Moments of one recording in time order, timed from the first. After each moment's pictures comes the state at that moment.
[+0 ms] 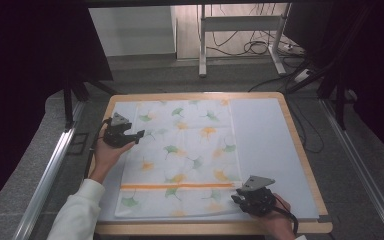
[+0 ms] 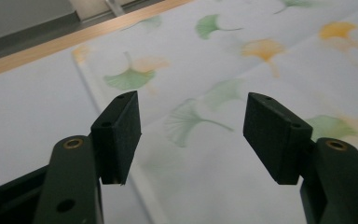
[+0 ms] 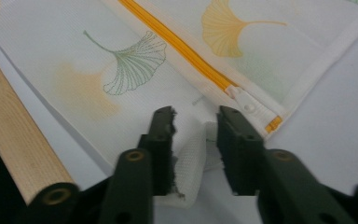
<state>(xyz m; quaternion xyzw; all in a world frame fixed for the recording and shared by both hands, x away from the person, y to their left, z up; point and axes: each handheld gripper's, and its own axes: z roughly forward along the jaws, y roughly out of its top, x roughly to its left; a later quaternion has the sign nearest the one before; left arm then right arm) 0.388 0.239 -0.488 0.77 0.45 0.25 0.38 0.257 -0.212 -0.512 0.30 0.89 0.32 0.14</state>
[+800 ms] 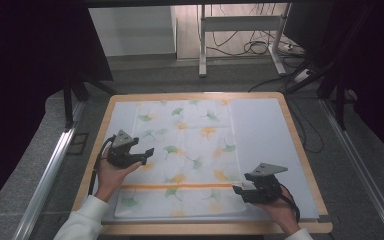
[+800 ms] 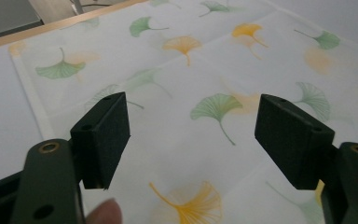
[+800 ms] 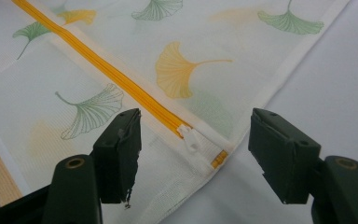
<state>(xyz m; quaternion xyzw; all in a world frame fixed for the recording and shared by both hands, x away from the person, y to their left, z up) 0.325 0.211 -0.486 0.77 0.43 0.22 0.43 0.284 -0.228 -0.502 0.35 0.85 0.38 0.13</state>
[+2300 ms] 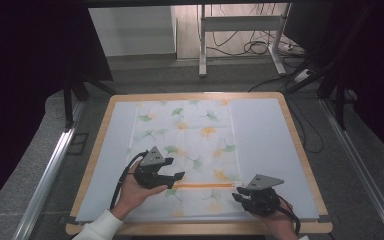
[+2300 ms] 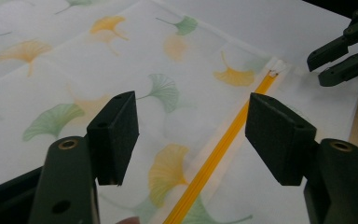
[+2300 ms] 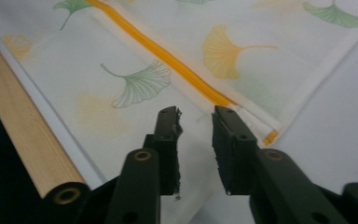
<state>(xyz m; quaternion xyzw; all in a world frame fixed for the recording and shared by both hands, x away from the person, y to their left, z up) 0.286 0.121 -0.474 0.83 0.32 0.12 0.45 0.253 -0.218 -0.504 0.31 0.87 0.37 0.13</state>
